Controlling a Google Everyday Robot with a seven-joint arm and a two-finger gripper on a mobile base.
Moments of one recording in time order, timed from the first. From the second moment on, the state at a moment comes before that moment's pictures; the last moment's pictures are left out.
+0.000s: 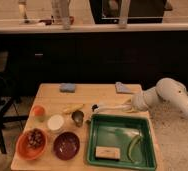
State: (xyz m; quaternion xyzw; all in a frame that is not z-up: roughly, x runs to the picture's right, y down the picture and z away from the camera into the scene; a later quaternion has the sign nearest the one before) arm 0.184 0.103 0.756 -0.21 -0.29 0.07 0.93
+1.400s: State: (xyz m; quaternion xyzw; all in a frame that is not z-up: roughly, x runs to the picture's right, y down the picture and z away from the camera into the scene) arm 0.184 0.149 0.740 -0.20 -0.43 0.07 0.88
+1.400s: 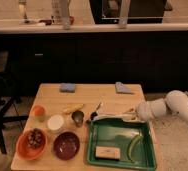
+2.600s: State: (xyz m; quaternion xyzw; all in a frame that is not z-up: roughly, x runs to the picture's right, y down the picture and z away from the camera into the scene) arm 0.205 0.191 0.772 -0.24 -0.42 0.08 0.87
